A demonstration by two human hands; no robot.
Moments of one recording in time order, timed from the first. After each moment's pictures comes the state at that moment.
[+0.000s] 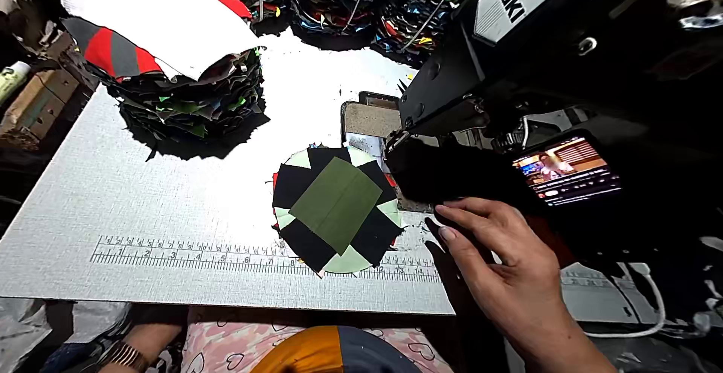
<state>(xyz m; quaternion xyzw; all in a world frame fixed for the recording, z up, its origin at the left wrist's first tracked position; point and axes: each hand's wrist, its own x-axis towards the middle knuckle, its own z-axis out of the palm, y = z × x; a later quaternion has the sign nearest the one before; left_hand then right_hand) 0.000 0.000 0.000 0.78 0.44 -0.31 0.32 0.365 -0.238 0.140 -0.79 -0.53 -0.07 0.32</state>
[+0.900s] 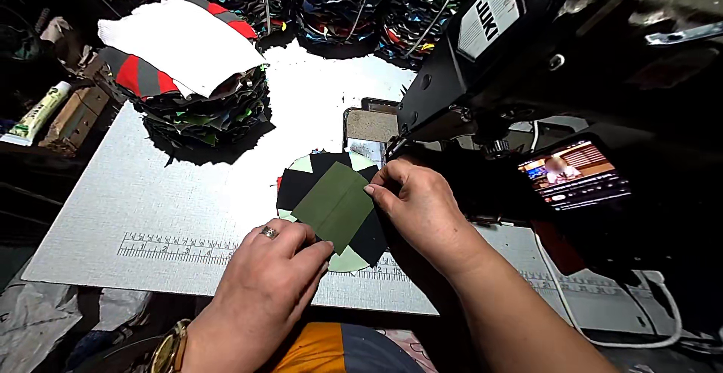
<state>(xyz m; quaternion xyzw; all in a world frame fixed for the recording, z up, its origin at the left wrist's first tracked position) 0.127 -0.045 0.123 0.94 0.12 0.26 0.18 0.358 -0.135 0.156 -0.83 -0.50 0.05 0.23</state>
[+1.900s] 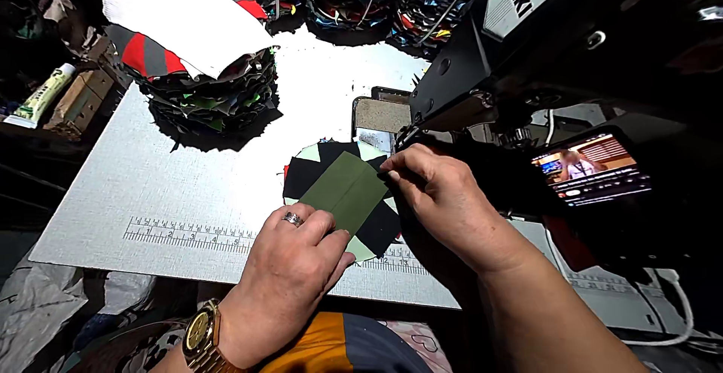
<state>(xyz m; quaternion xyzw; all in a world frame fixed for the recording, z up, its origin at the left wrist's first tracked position) 0.142 -0.053 0.123 0.94 0.11 0.29 0.14 0.375 -0.147 0.158 -0.73 -0.62 0.02 0.27</state>
